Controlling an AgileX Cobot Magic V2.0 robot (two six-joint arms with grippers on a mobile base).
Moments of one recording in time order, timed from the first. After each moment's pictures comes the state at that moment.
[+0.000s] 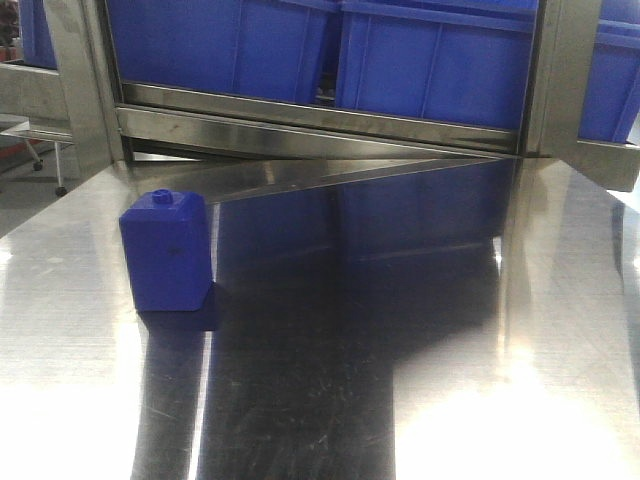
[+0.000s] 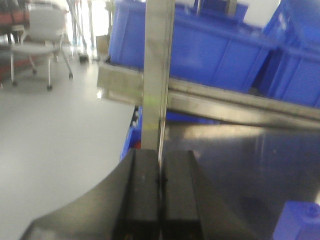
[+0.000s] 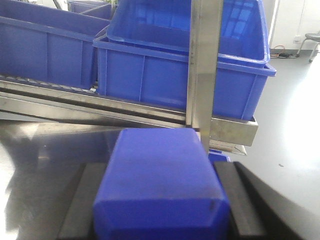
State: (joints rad) left arm -0.04 0.27 -0.41 0.03 0.34 -0.14; right arm 0.08 0.27 -0.33 -0.01 0.15 0.06
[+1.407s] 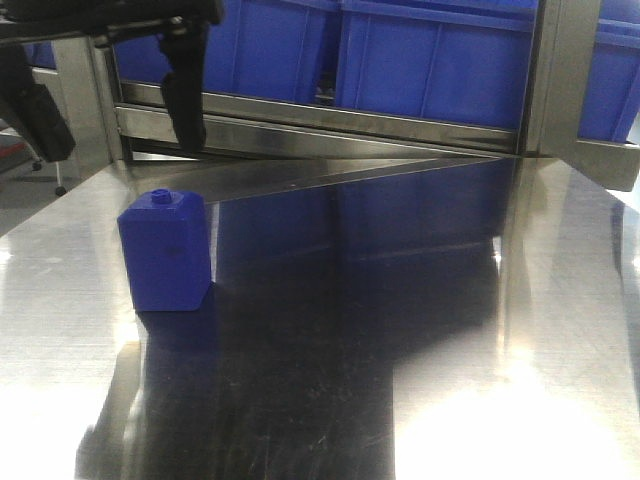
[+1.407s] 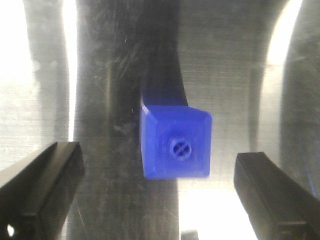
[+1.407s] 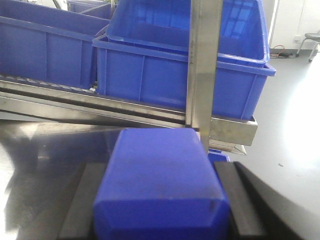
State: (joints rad) left arm -0.55 1.65 -1.44 0.06 1.13 -0.60; right arm 0.08 0.27 -0.33 -0.01 0.16 0.06
